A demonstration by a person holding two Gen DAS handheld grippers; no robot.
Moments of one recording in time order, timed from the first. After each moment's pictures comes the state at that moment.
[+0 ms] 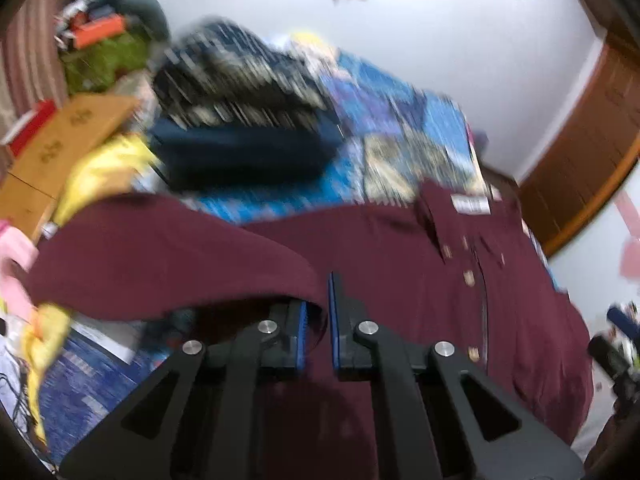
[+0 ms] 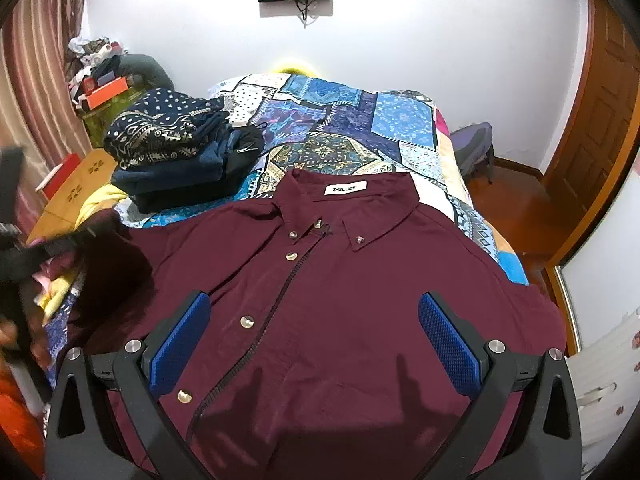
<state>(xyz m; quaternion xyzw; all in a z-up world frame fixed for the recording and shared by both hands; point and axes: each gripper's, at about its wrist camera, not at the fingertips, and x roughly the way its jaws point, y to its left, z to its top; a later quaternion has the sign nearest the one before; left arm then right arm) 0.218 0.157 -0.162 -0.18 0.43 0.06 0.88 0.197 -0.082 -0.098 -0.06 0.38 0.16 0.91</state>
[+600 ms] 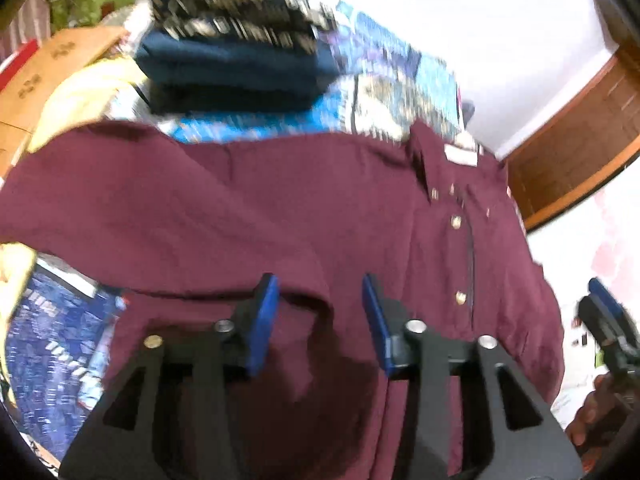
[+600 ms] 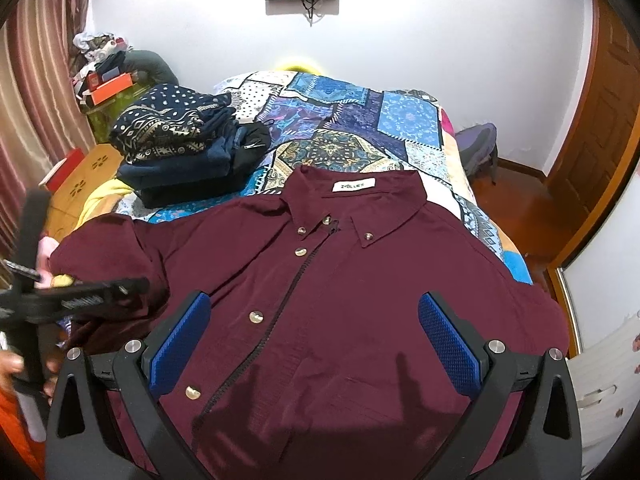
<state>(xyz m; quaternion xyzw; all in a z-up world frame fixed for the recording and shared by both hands) 0.192 0.159 -0.177 -0.24 0.47 0.03 0.85 0.193 -0.070 -0.100 -0.08 0.38 0.16 0.91</state>
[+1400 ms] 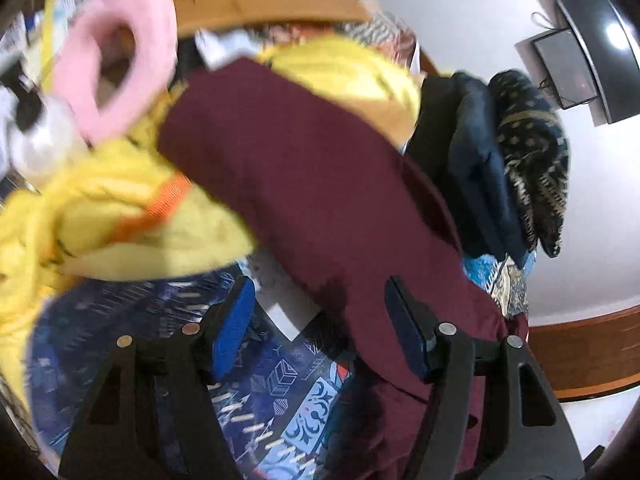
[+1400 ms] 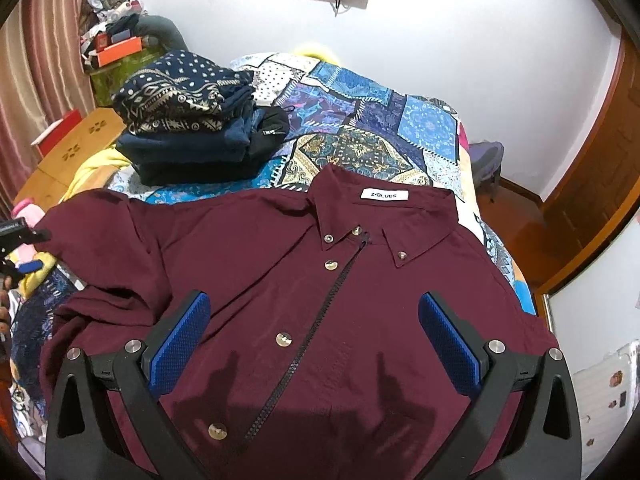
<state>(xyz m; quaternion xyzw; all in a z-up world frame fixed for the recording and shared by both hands) 0.105 0.378 -0.274 -0.52 0.39 0.20 0.73 0.206 -0.018 -0.112 -0.15 0.40 0.15 0.89</state>
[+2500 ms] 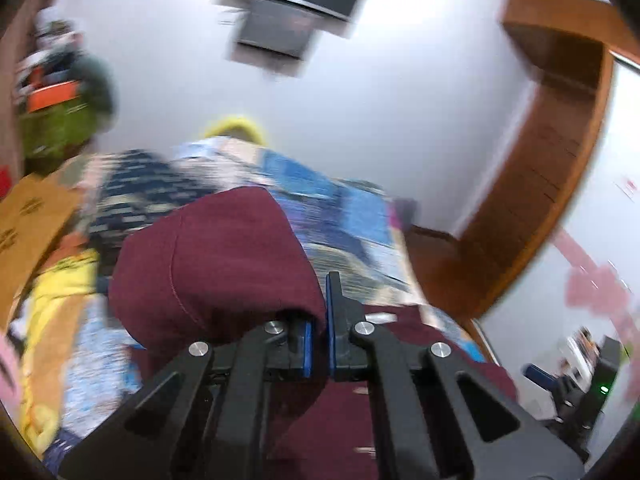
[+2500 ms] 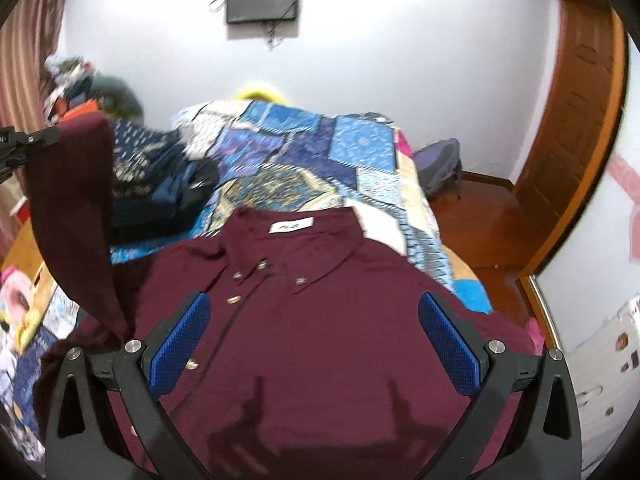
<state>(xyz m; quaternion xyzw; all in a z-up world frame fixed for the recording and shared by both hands) 0.261 0.110 -0.017 -0.17 0.27 -0.05 0.94 0.222 -0.130 -0.074 -0.05 0.34 0.09 0.93</state>
